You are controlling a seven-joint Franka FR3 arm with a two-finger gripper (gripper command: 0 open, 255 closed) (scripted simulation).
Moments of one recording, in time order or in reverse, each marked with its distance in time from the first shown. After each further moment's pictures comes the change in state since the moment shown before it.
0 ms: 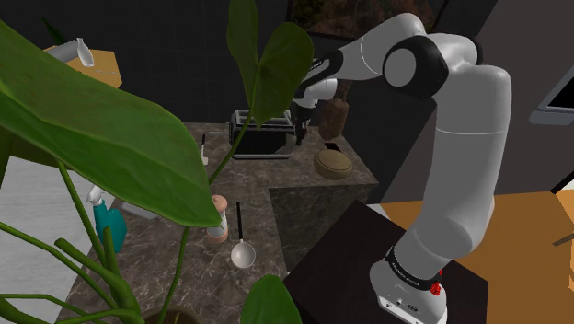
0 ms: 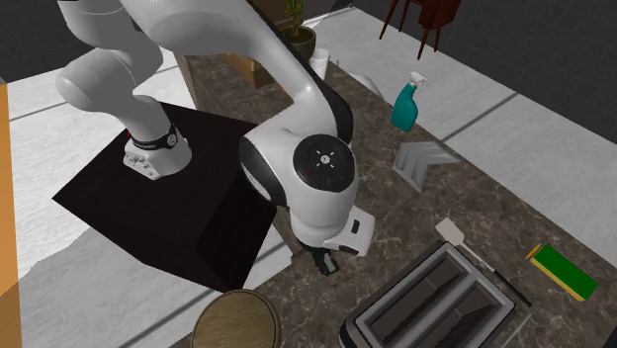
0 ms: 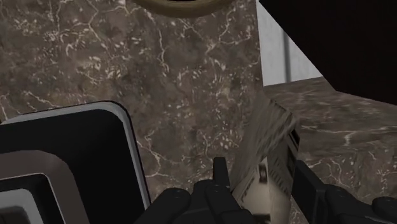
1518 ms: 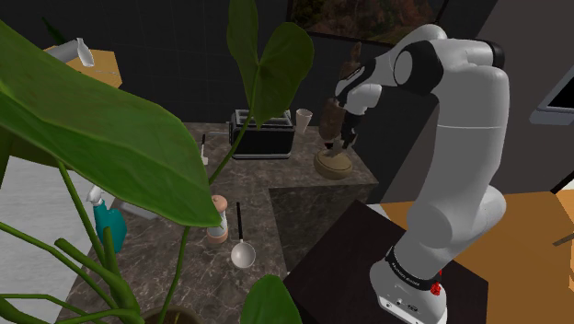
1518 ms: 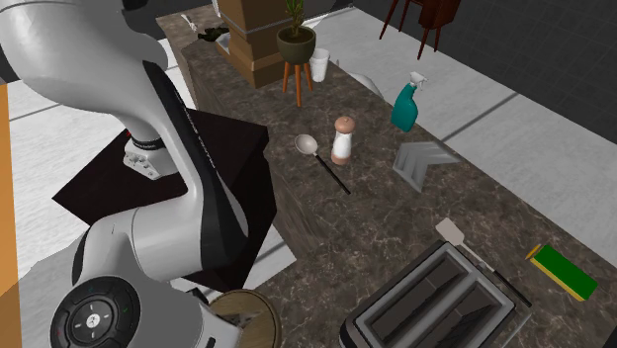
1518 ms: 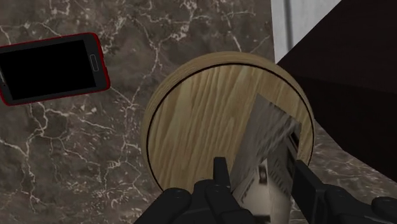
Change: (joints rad) arm -0.290 0.038 -0.109 -0.032 0.036 0.031 -0.421
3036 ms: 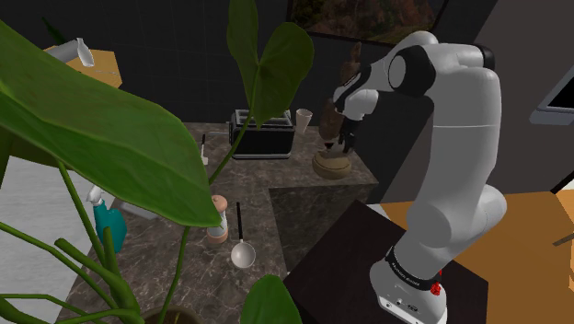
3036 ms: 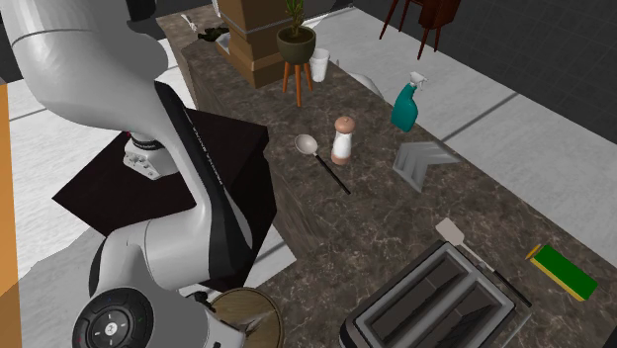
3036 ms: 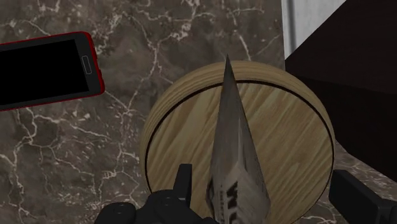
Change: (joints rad) arm -0.013 0.051 0.014 0.000 0.025 0.049 -0.019
